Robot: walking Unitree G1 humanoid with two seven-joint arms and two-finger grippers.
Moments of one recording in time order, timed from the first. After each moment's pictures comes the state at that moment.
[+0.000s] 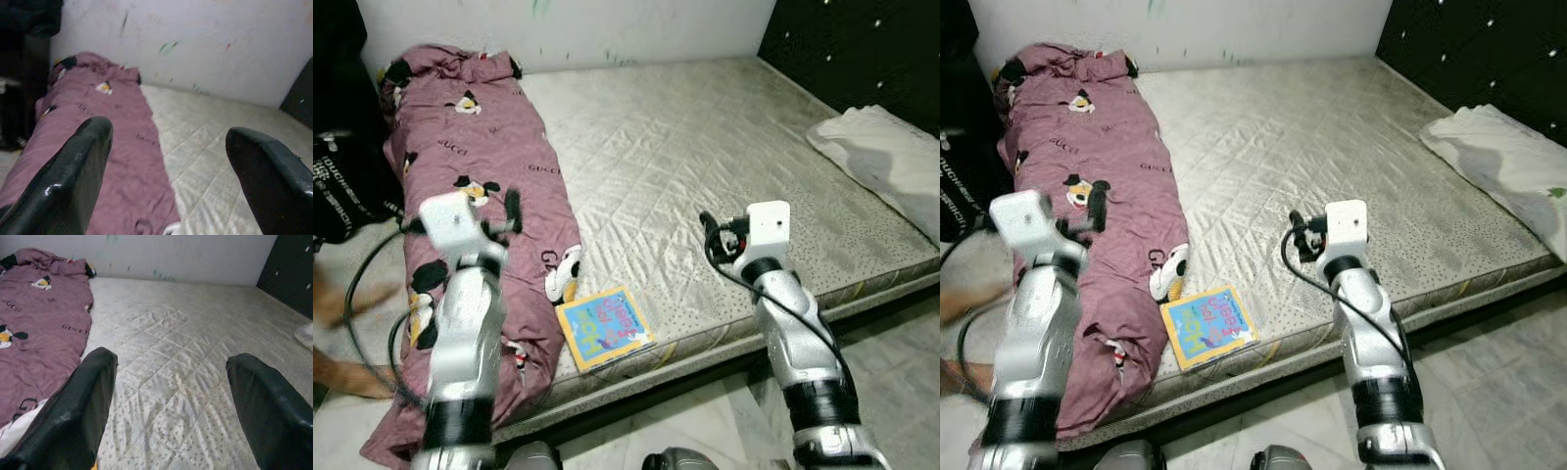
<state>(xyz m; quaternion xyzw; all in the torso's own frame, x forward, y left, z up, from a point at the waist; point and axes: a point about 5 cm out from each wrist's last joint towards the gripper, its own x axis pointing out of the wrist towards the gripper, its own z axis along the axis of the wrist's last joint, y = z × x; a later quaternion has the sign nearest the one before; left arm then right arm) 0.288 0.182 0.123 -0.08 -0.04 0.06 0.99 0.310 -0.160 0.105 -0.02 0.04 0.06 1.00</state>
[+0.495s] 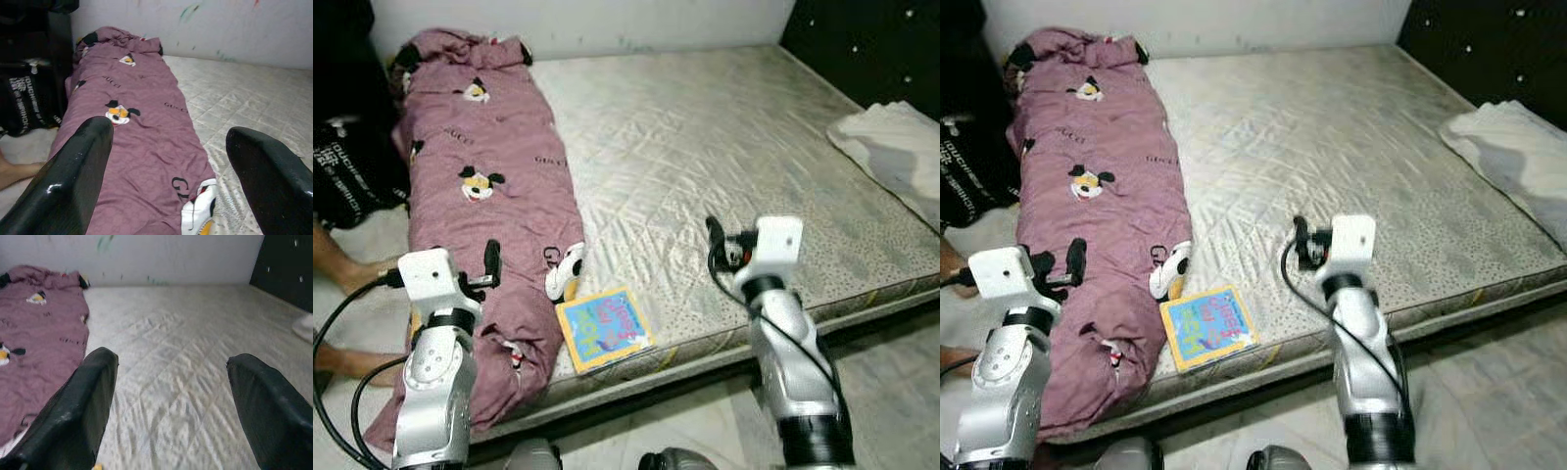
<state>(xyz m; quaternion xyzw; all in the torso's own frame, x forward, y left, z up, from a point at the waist) 0.248 0.202 0.100 -0.04 0.01 0.07 1.00 0.285 -0.156 0.104 0.01 0.01 0.02 1.00</state>
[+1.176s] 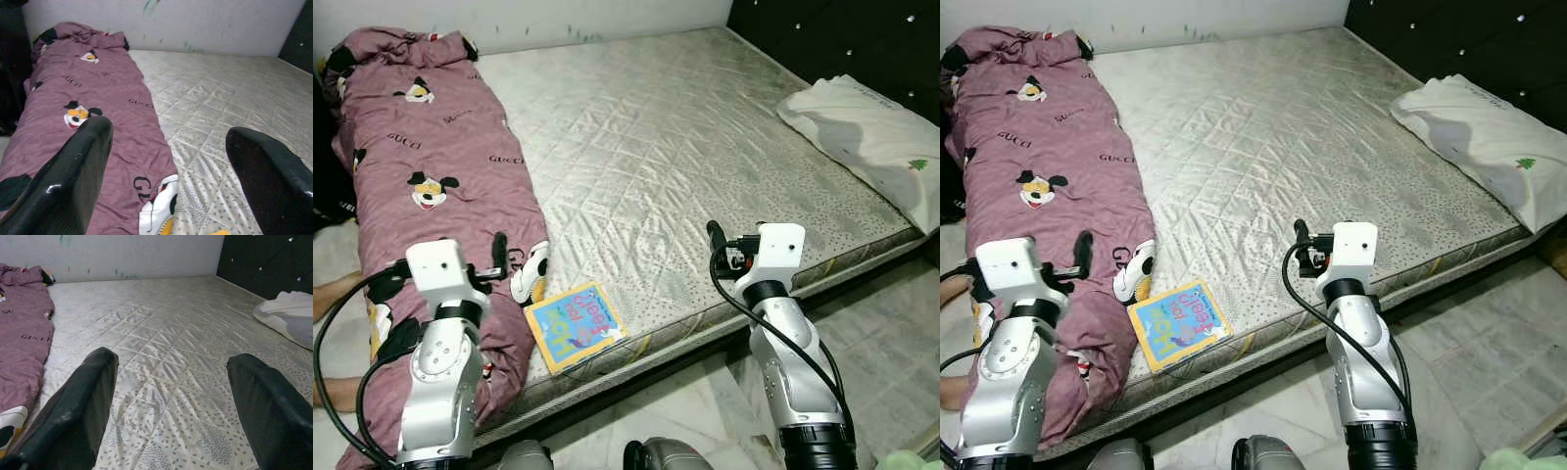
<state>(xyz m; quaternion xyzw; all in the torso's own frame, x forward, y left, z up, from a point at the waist) 0.252 0.197 0.108 -0.04 0.01 0.07 1.00 0.282 -0.156 0.110 0.01 0.01 0.02 1.00</state>
